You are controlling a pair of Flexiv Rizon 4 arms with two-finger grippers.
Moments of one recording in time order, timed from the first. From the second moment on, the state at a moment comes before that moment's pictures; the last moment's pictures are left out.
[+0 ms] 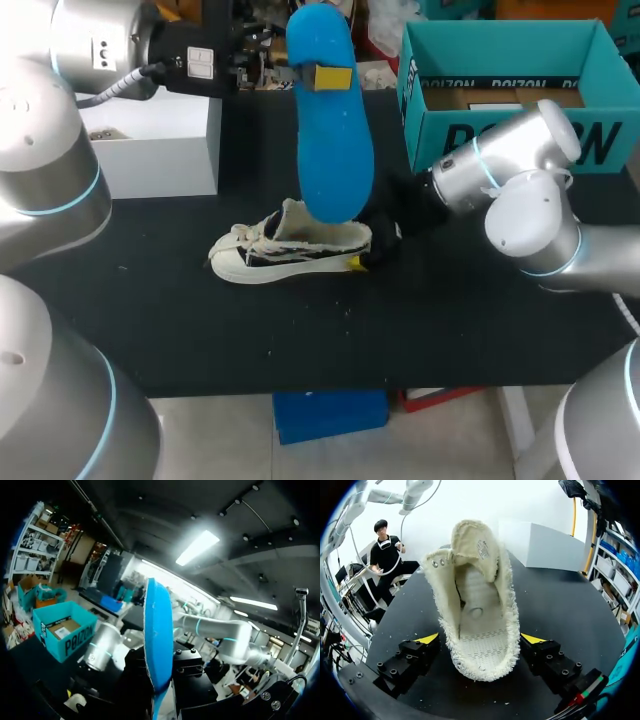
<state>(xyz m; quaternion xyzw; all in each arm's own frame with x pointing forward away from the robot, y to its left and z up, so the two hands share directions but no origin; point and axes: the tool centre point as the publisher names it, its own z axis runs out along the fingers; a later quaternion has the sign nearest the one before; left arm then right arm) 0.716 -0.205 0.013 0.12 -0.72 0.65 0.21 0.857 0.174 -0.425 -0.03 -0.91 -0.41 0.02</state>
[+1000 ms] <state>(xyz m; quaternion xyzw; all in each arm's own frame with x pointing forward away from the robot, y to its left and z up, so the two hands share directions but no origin) 0.716 -0.205 0.013 0.12 -0.72 0.65 0.21 0.860 0.164 -0.399 -0.02 -1.00 -0.07 -0.01</state>
